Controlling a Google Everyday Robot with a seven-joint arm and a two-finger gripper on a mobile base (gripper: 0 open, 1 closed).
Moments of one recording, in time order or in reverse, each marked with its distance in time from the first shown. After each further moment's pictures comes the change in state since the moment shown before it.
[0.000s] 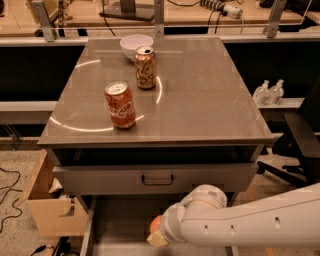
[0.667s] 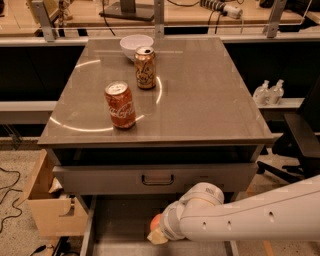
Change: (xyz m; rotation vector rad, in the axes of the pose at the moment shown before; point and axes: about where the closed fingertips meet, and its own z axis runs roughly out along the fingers) arm 0.001 -0.008 0.011 -0.001 0.008 -0.007
